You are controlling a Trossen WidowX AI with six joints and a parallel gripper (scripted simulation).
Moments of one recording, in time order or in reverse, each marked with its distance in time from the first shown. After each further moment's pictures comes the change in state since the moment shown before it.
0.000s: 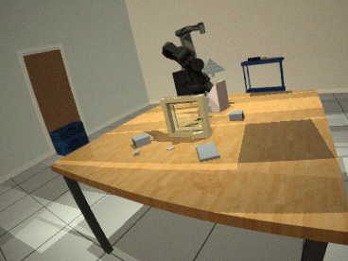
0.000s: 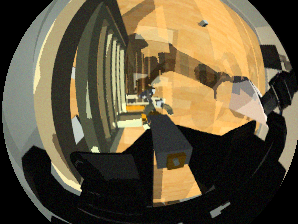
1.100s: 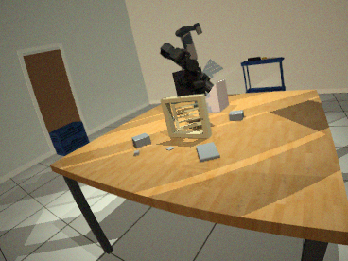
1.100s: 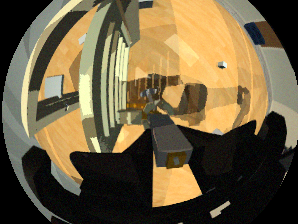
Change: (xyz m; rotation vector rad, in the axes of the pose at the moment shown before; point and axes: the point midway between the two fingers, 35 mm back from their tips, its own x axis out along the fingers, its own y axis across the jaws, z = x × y) arm 0.001 -0.067 0.038 -0.615 -0.001 -0.004
